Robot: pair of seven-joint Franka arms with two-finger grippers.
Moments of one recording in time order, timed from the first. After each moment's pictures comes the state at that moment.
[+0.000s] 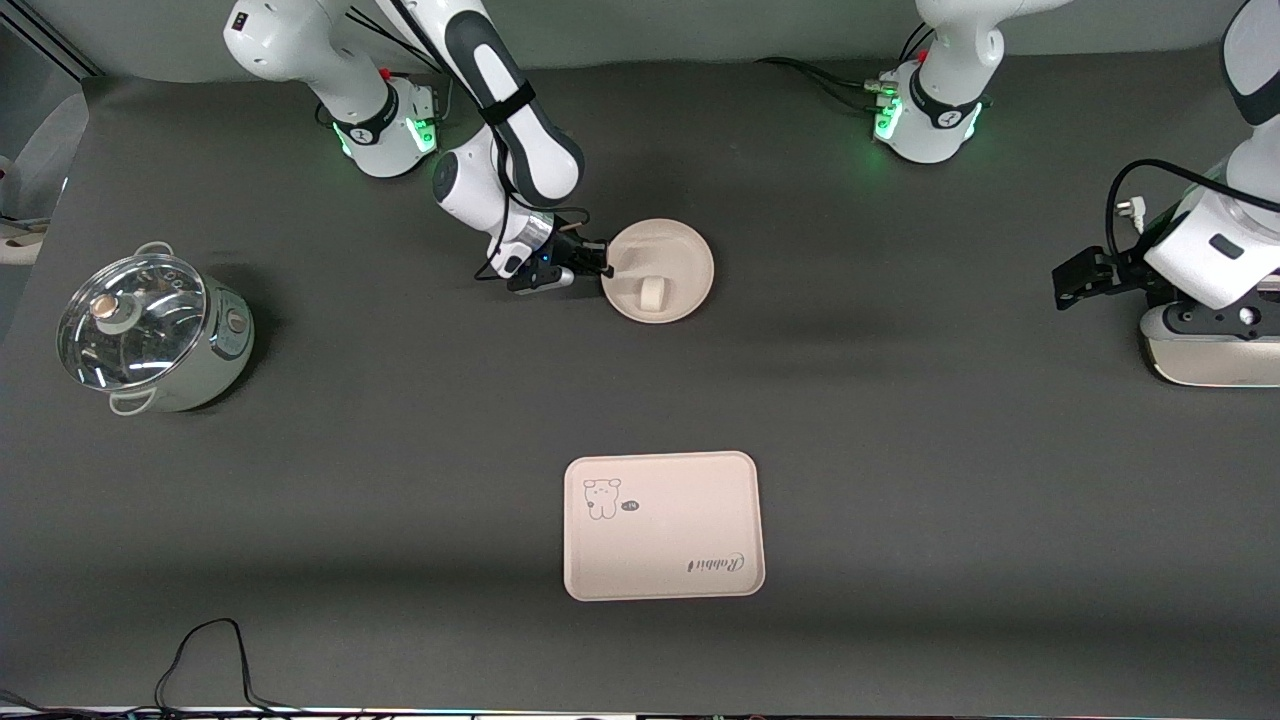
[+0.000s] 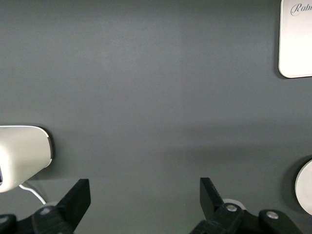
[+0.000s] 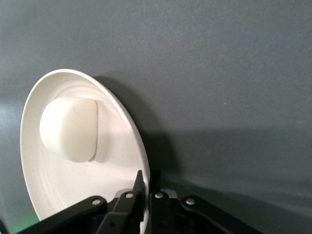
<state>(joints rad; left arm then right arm) 0.20 0.00 -0.28 -1.68 0.04 1.64 -0.04 1.15 0.38 -0.20 -2.38 1.85 2.76 -0.65</state>
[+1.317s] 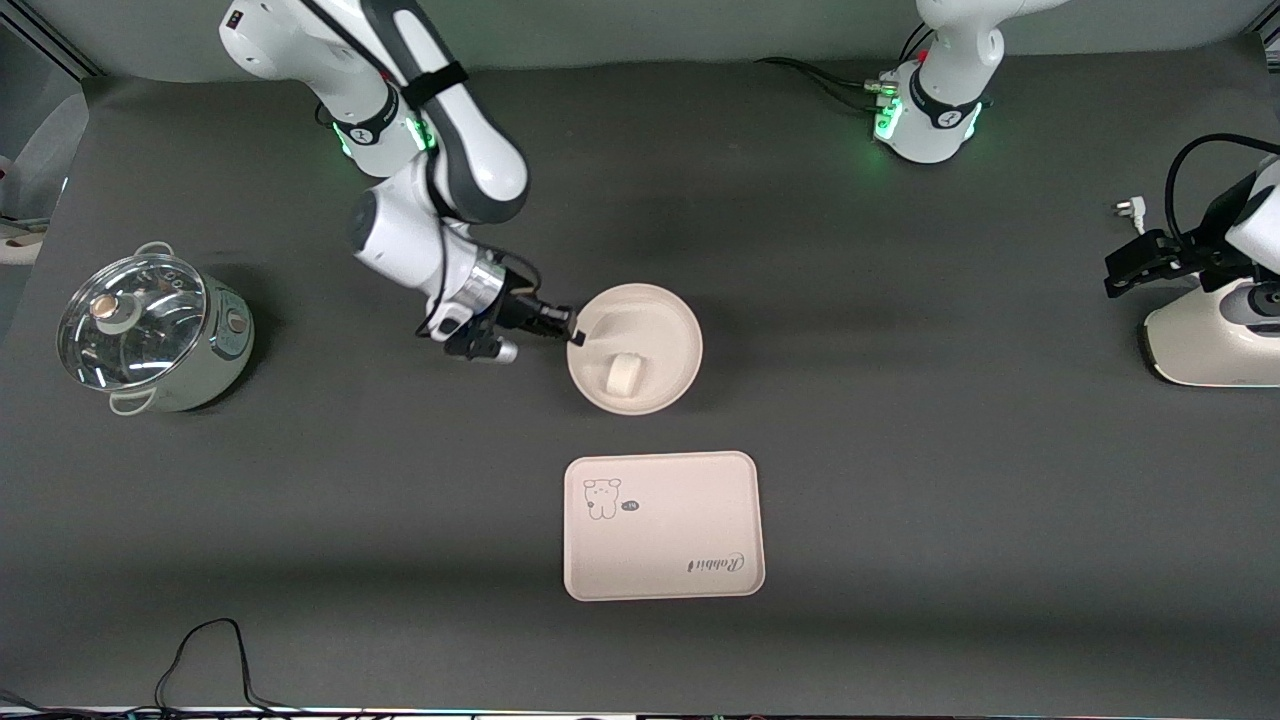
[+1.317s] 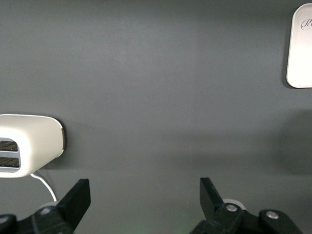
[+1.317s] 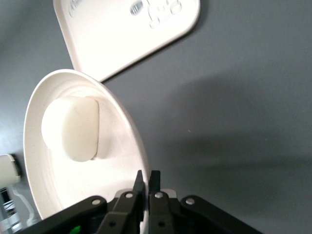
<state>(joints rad) 0.24 -0.01 -0.26 -1.63 0.03 1.58 -0.05 1.04 0.27 -0.50 -2.13 1.09 2.47 0.06</state>
